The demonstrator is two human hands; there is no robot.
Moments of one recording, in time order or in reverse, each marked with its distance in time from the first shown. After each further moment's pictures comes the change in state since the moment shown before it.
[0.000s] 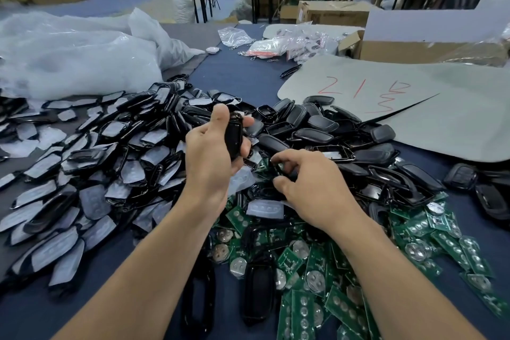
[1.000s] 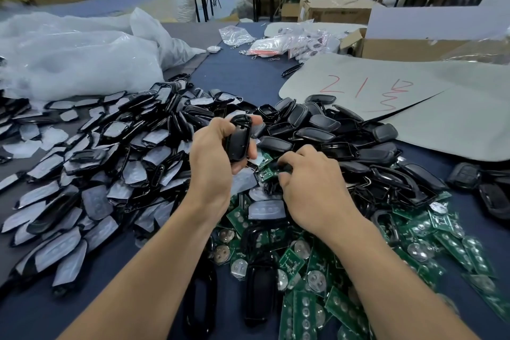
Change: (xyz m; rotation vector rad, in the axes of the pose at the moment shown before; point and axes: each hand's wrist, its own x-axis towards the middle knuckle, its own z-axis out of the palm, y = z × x) left_hand -0.002 -0.003 -0.002 -0.034 -0.098 0.036; right_hand 0.001 0.001 0.010 -0.334 0.045 -0.086
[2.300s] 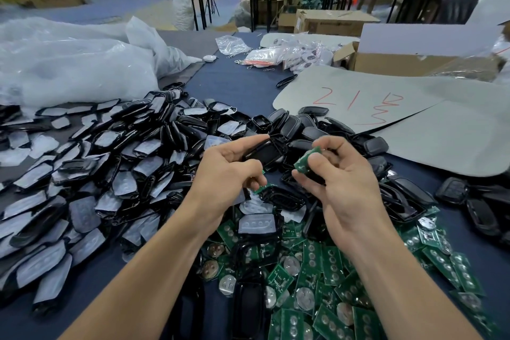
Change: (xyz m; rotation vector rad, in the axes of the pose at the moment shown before) left_hand 0.004 -0.007 0.001 0.219 -0.179 -0.160; right_hand -0.003 0.011 -0.031 1.523 0.238 0.416
